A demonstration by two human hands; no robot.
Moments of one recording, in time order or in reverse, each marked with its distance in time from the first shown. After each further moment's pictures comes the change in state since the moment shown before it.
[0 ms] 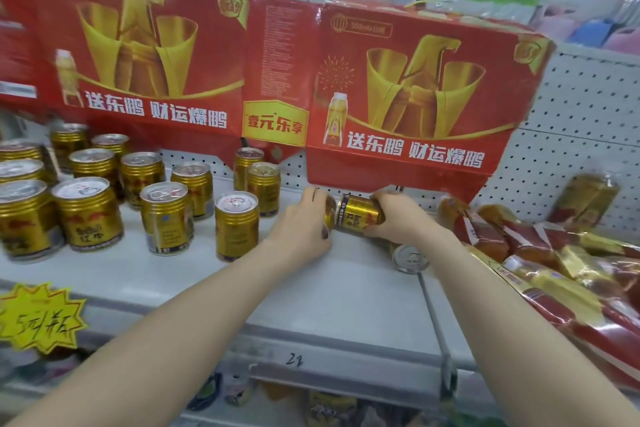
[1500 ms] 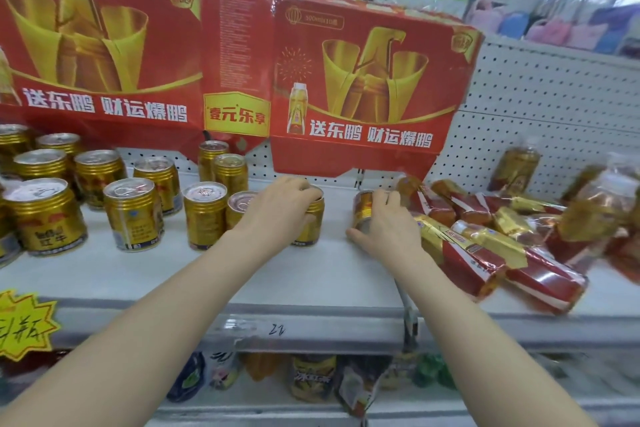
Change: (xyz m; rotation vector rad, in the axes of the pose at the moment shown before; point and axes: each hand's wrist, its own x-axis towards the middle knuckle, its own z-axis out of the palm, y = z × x) left_hand -0.026 0.016 -0.032 0.160 0.061 0.333; right_hand -0.087 -0.011 0.021 -0.126 0.280 0.303
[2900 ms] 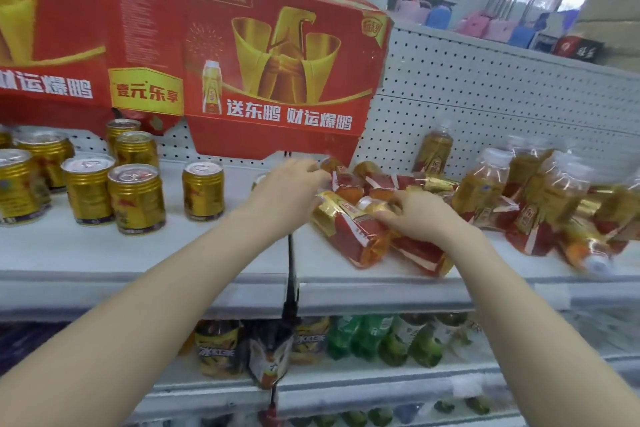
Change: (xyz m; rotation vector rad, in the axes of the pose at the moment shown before) left_hand 0.041 0.163 0.005 -0.128 0.026 0.088; right_hand -0.029 0.200 -0.076 -0.047 -0.280 -0.010
